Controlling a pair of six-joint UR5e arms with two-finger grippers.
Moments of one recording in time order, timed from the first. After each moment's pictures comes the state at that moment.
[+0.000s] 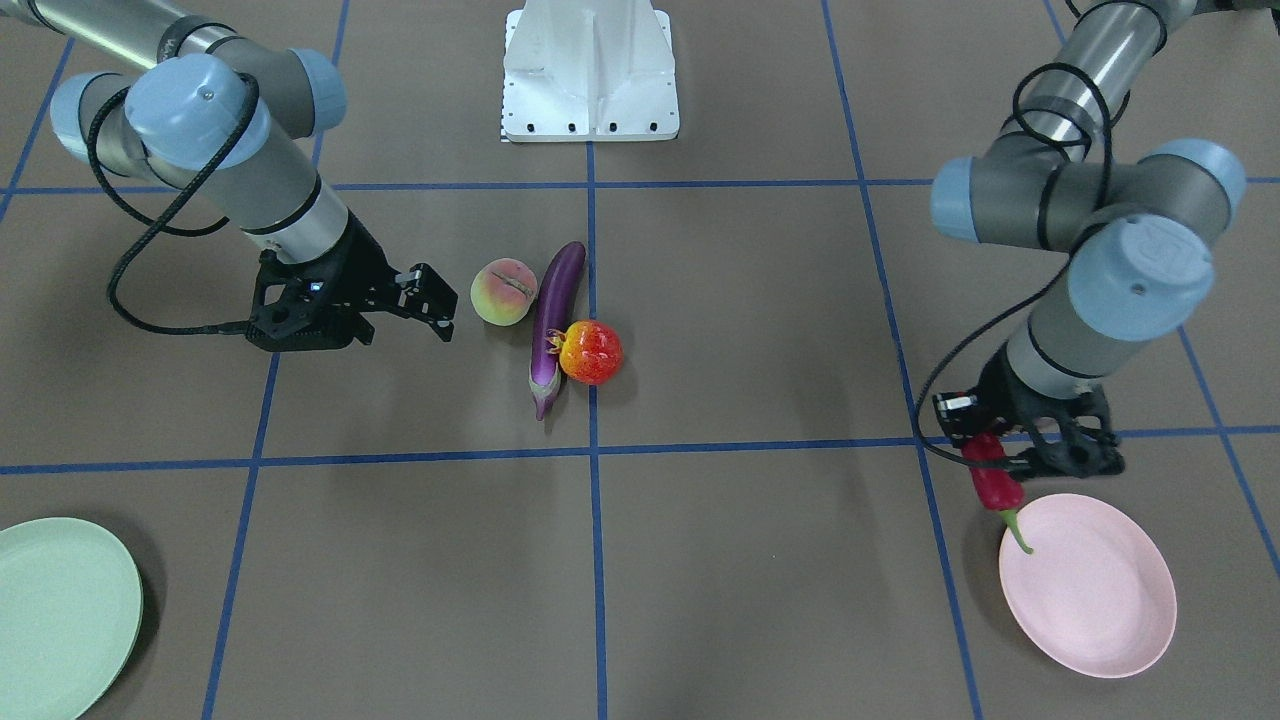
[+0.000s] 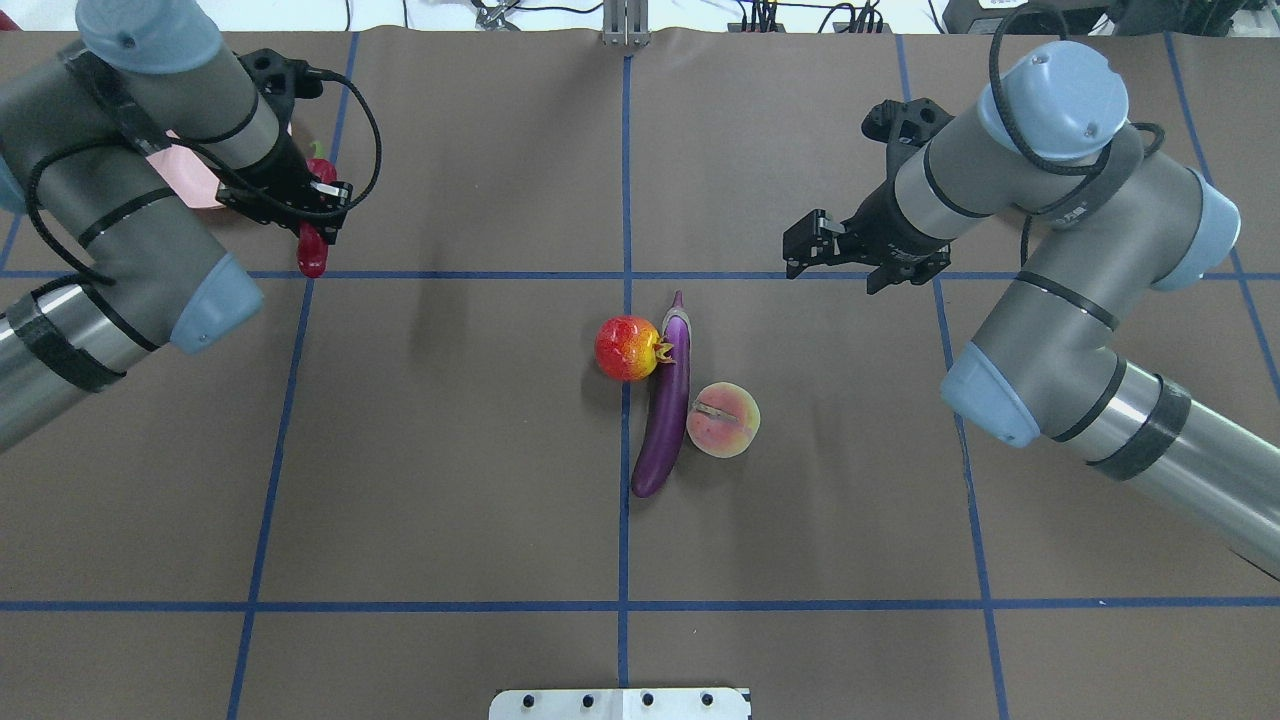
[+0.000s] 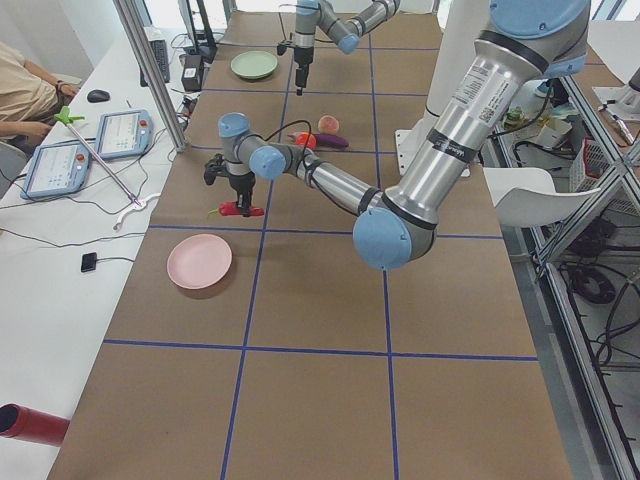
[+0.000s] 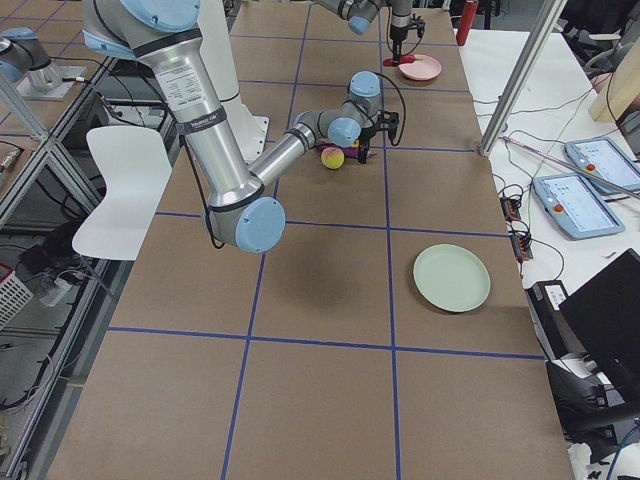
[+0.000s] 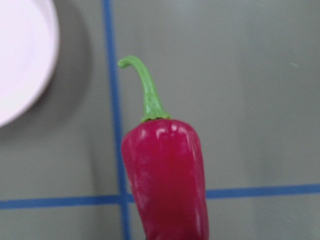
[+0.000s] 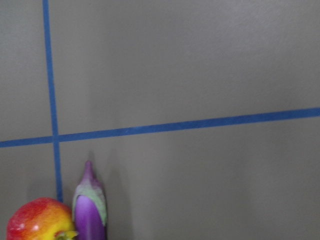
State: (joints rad) left arm -1.06 -2.13 -1.35 -1.69 -2.12 -0.69; right arm 0.73 -1.08 1.75 -1.30 2.07 1.31
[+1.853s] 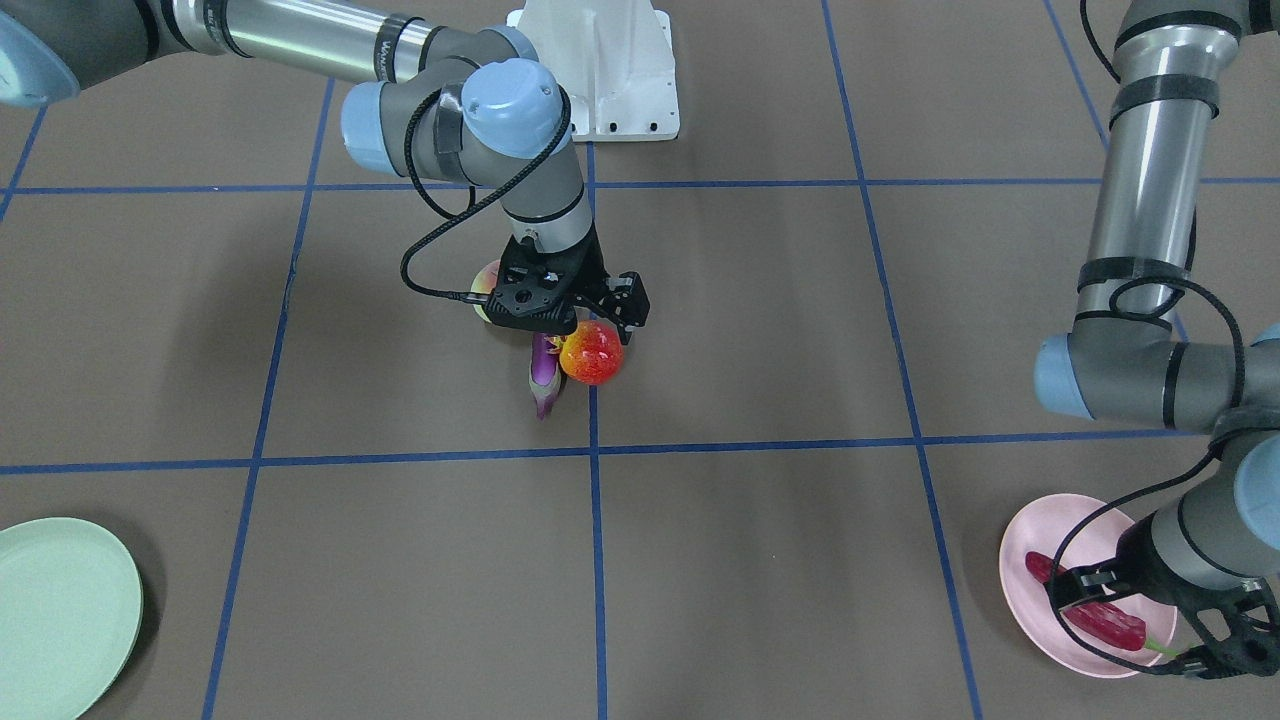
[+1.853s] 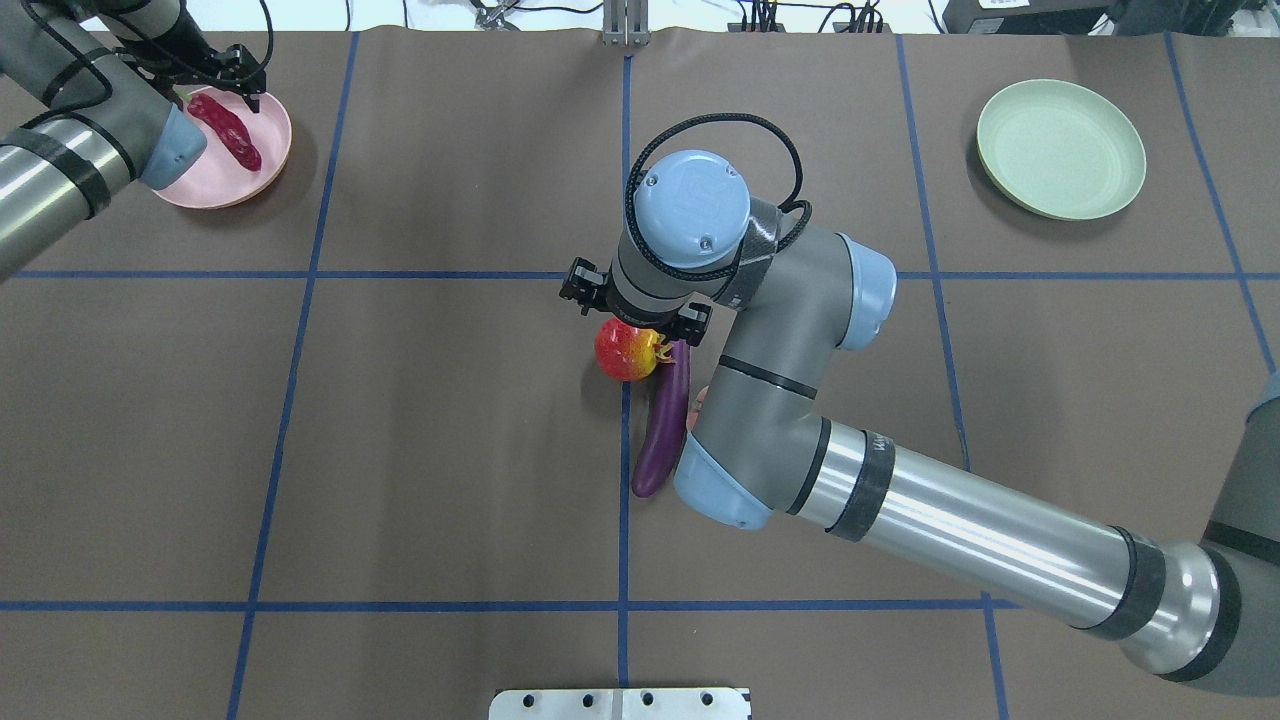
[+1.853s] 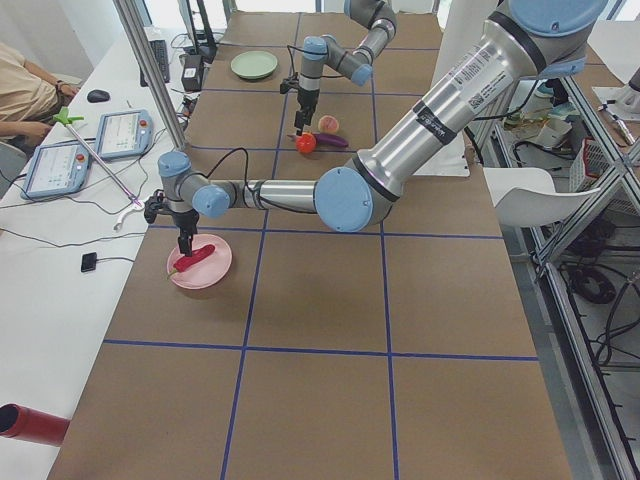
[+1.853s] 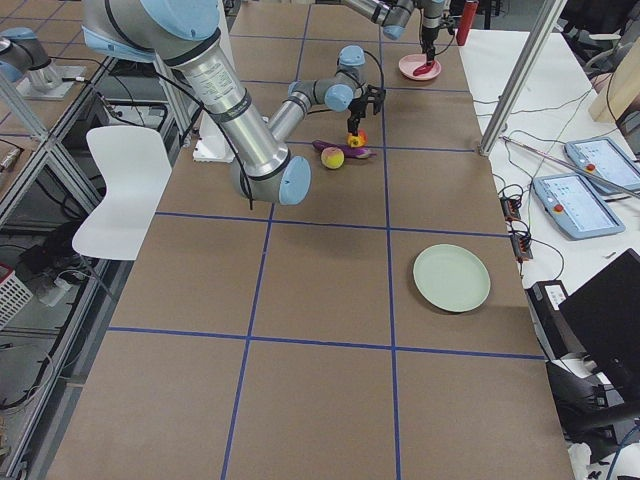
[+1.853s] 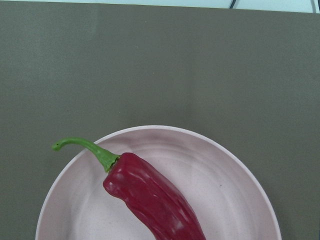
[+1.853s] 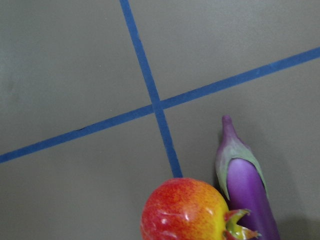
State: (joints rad) left arm -1.14 -2.38 -0.76 -2.05 -2.11 -0.73; right arm 0.55 -0.75 1.47 -1.39 1.84 1.56
